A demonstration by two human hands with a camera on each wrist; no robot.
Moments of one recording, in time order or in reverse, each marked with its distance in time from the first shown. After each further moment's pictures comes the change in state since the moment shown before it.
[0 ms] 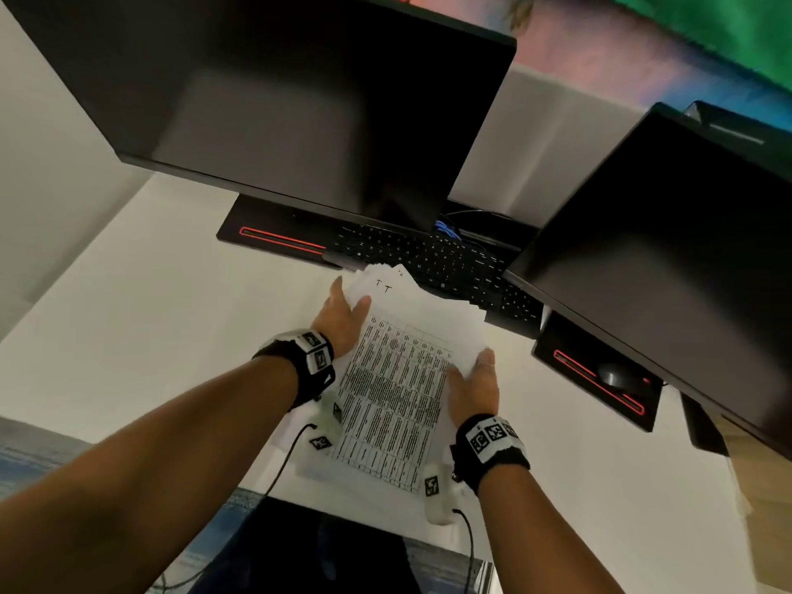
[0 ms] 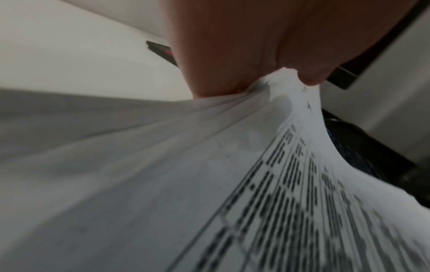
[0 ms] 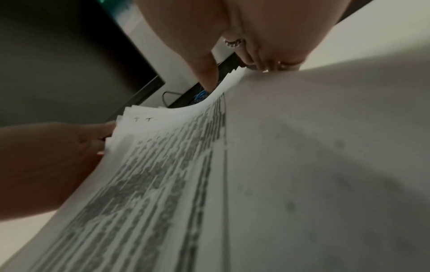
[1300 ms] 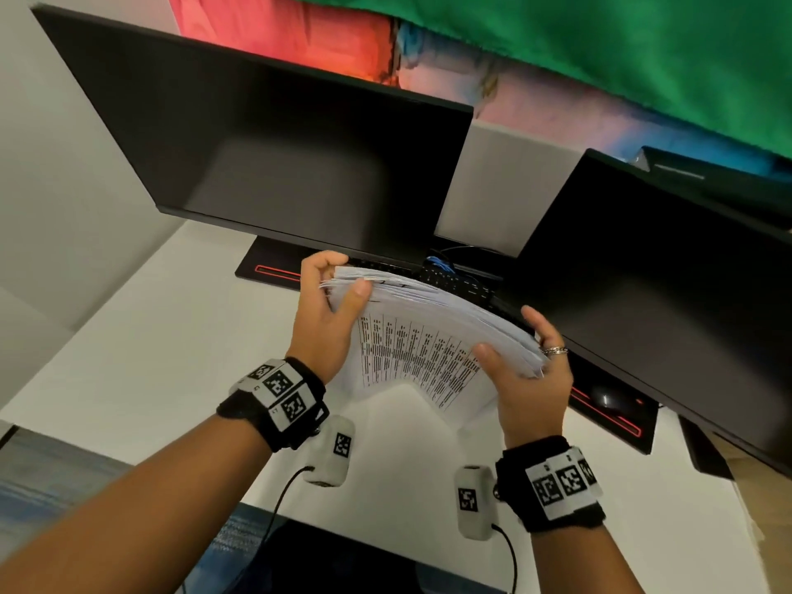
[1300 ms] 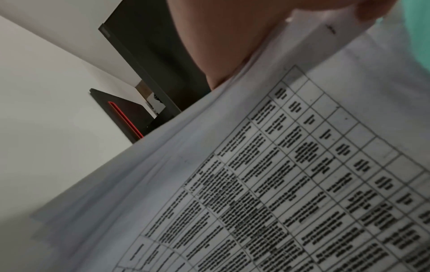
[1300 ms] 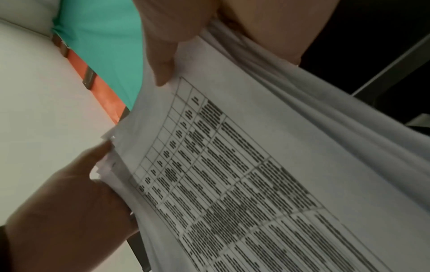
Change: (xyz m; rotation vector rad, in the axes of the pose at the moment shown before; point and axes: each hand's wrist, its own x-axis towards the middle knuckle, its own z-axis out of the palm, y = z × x) left_hand -0.105 0.065 -0.036 -0.493 0.289 0.752; right_hand -0.090 -0.088 -0.114 0.711 0.062 -0.522
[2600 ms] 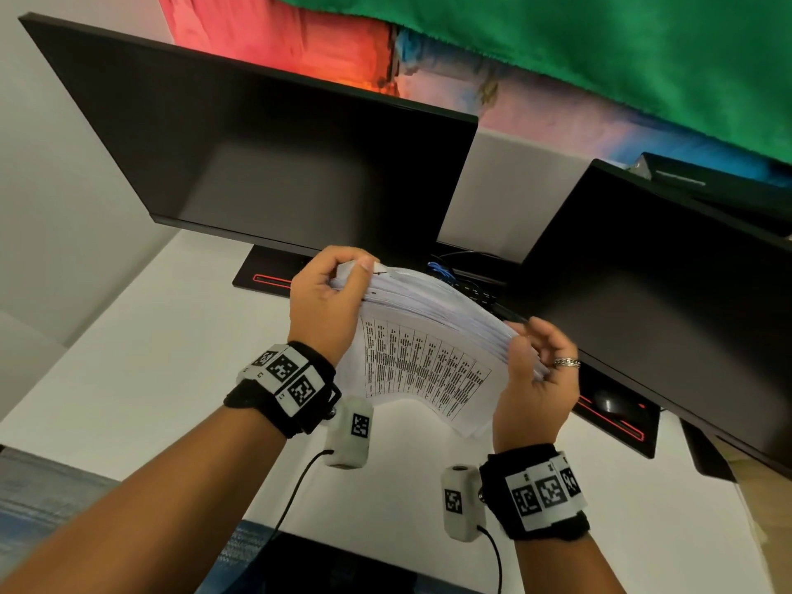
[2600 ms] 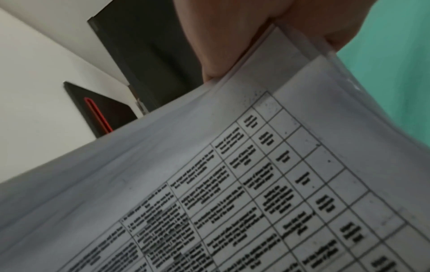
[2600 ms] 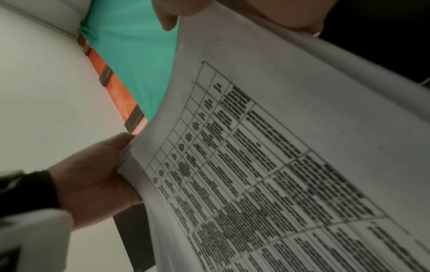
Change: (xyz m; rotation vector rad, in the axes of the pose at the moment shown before) left_hand 0.034 0.012 0.002 0.143 0.141 0.061; right_hand 0.001 -0.004 0.031 0.097 0.242 -0.151
